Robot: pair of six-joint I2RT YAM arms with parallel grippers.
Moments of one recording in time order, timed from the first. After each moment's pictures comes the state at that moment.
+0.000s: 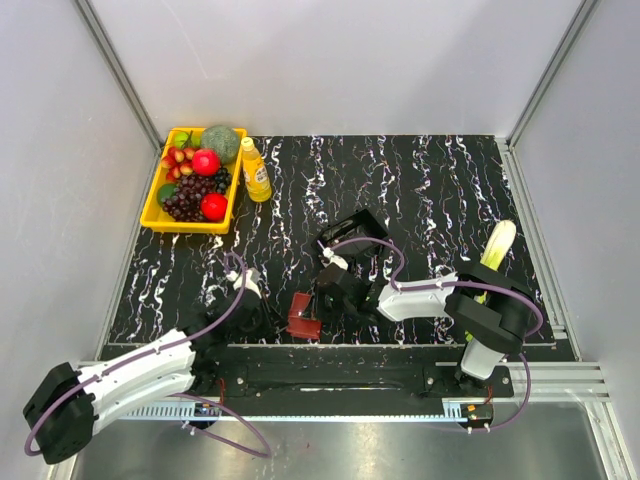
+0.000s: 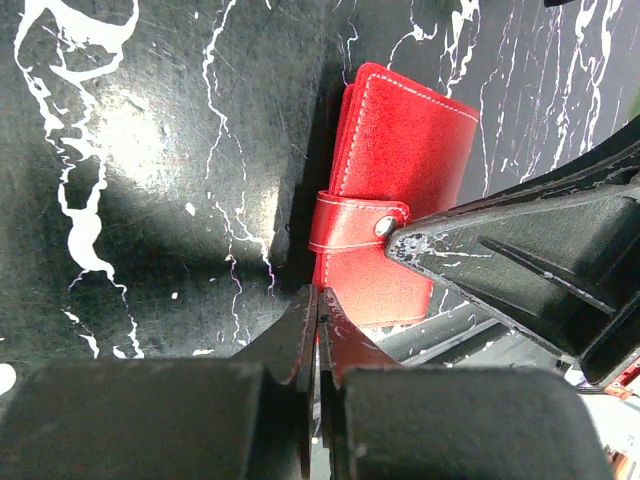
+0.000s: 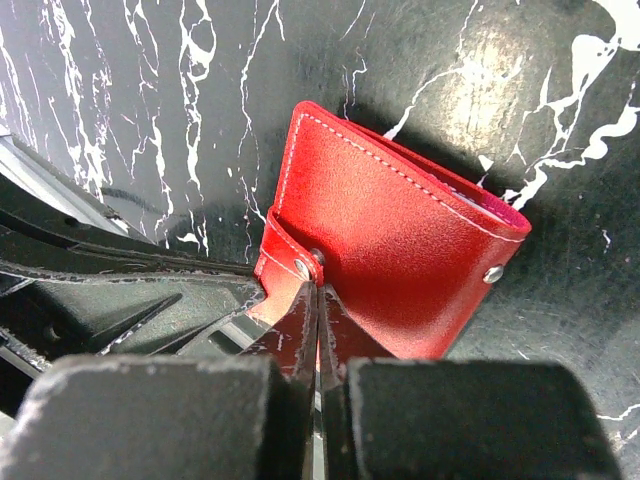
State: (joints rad) left arm -0.83 0.72 0.18 -0.22 -0.05 -1.05; right arm 1.08 1.69 0.77 0.18 -0.02 1.06
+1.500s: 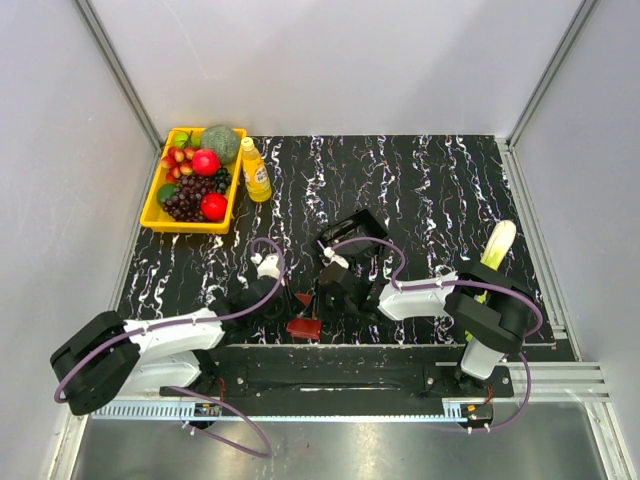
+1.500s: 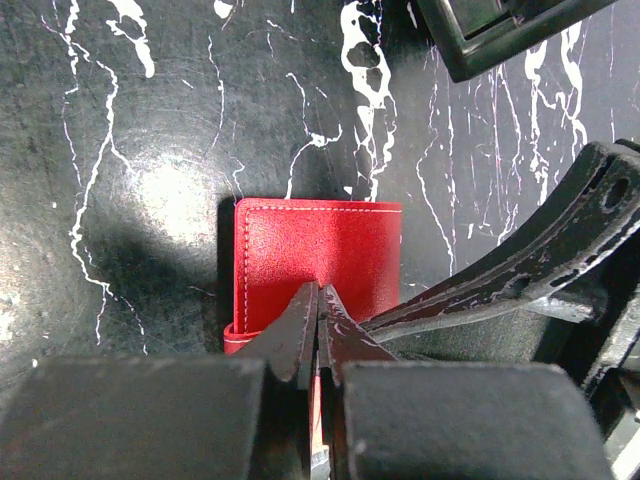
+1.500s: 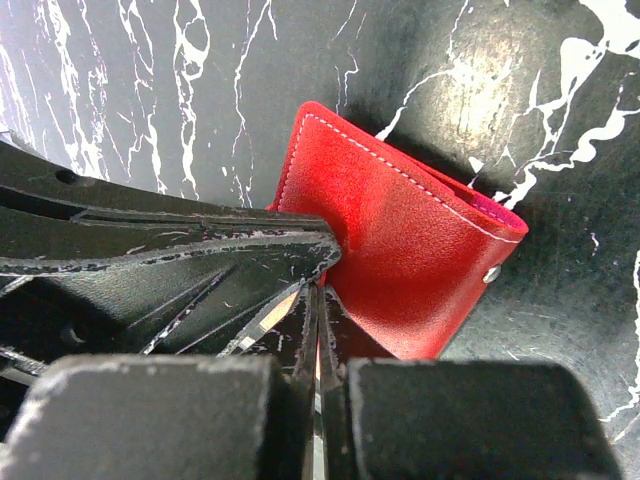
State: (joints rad) left arm -0.90 1.12 0.29 0.13 -0.14 -0.89; right arm 1.07 1.70 0.76 0.19 -0.04 1.05
